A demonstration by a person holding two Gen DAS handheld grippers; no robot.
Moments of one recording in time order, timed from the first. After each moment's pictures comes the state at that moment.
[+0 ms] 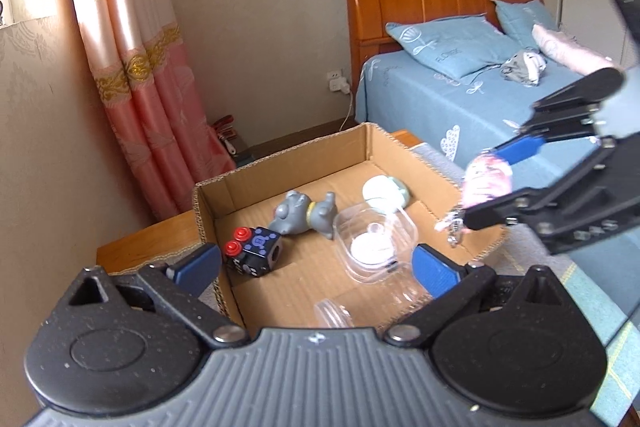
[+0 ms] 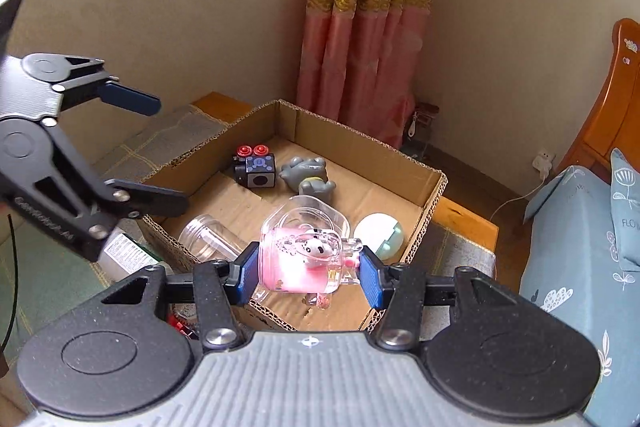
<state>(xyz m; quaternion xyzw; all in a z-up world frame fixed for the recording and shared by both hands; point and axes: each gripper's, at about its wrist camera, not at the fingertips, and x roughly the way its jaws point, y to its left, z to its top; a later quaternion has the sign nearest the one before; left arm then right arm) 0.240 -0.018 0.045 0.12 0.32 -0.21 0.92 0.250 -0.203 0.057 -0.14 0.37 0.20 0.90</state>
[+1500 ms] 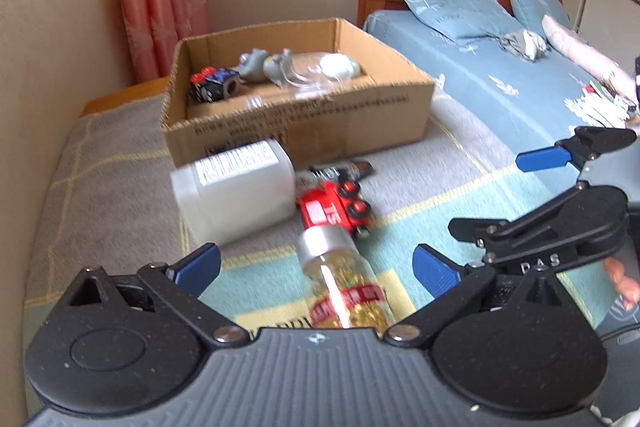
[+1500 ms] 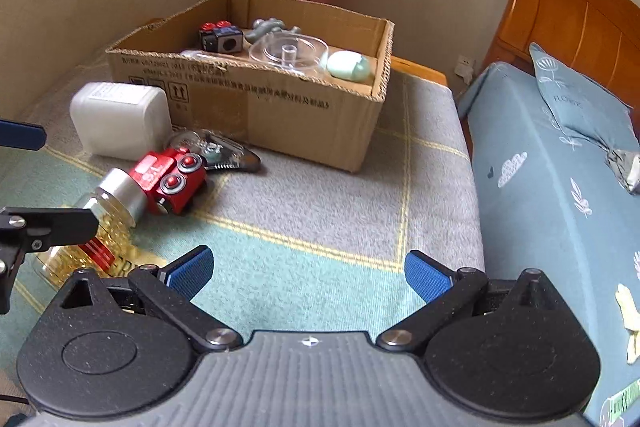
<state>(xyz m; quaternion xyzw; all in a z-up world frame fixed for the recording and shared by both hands) 0.109 -0.023 -0.038 0.06 0.39 -0.17 0.90 0.118 -0.196 -0.047 -0.09 0.41 0.04 0.91</state>
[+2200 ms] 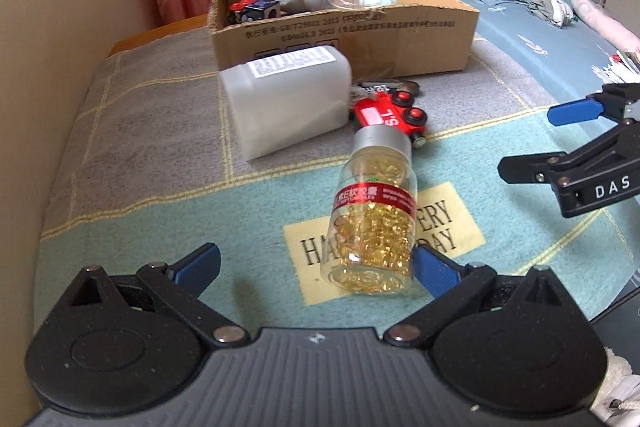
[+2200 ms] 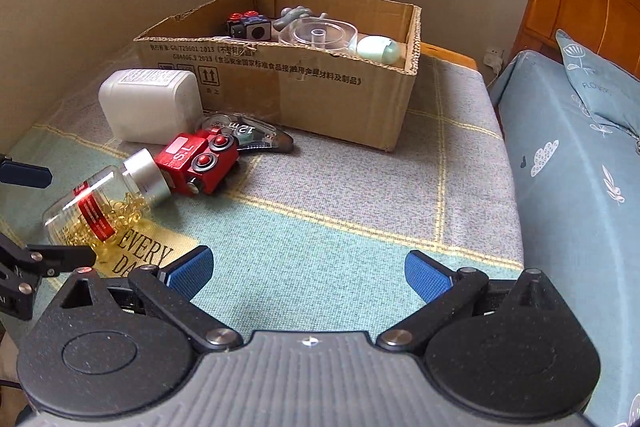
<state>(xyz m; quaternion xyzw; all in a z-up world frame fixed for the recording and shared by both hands) 0.095 0.014 -0.069 0.07 0.44 -0.12 0.89 0.113 -0.196 -0.056 -0.06 0.42 0.09 0.90</state>
